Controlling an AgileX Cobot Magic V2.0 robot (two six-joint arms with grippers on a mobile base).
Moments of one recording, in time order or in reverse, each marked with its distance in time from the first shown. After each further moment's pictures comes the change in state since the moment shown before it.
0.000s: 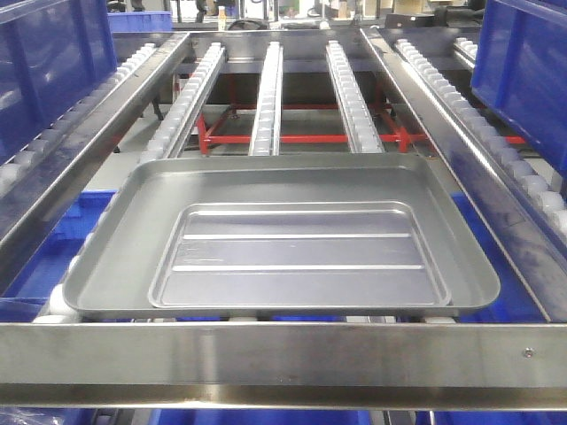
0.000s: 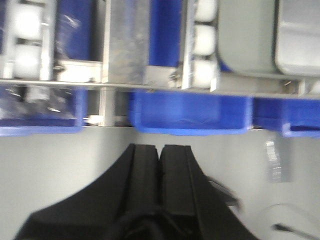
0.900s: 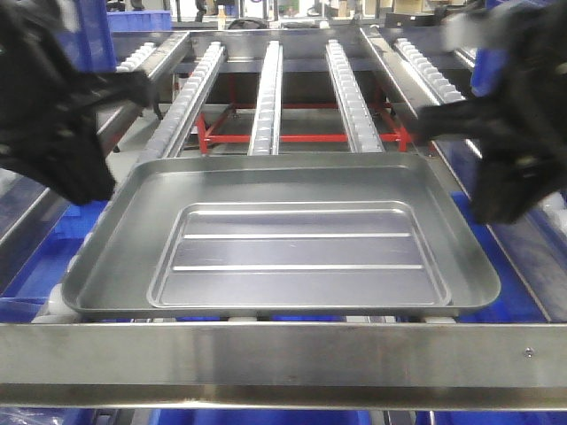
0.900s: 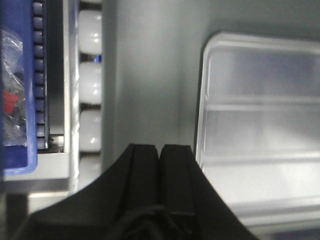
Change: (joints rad) left arm -0.411 0.752 -0.515 0.287 -0.187 -0.513; right arm 0.394 0.979 -0.584 -0.191 -0.065 0.368
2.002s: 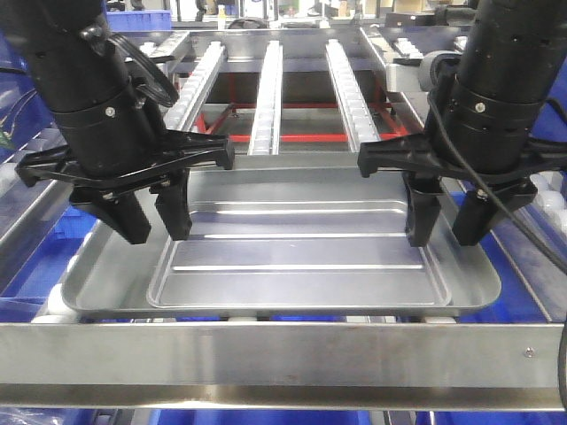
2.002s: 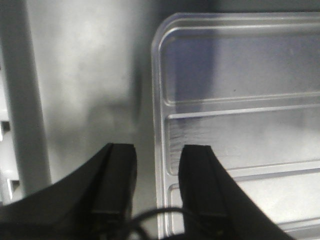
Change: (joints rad) left arm -0.126 0.160 -0.084 0.117 -0.007 -0.112; right arm 0.028 0.136 -0.084 0.001 -0.003 0.013
